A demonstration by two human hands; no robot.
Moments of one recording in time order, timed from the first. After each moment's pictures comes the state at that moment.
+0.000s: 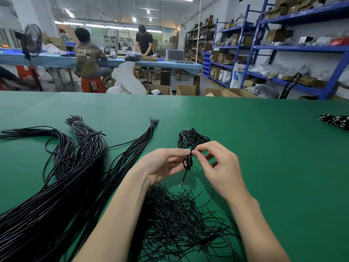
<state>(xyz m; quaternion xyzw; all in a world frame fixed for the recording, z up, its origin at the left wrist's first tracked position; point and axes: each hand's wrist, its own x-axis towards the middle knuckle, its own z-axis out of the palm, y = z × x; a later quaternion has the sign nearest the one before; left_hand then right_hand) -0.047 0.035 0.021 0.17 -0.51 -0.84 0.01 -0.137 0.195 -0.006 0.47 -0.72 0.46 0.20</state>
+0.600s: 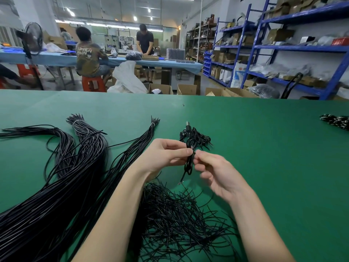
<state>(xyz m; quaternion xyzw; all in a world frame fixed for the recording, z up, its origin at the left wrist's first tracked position) -0.047 0.029 0.021 0.12 -0.66 -0.73 0.12 -0.127 0.187 0.008 0.18 -0.54 0.74 -0.36</state>
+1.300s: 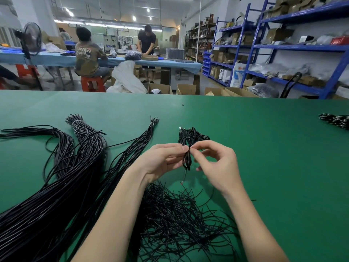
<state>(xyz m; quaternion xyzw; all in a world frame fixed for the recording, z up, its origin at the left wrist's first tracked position) -0.046 0.031 0.019 0.12 -0.54 -0.83 0.06 -0.125 0.185 0.002 0.37 -0.67 0.64 0.03</state>
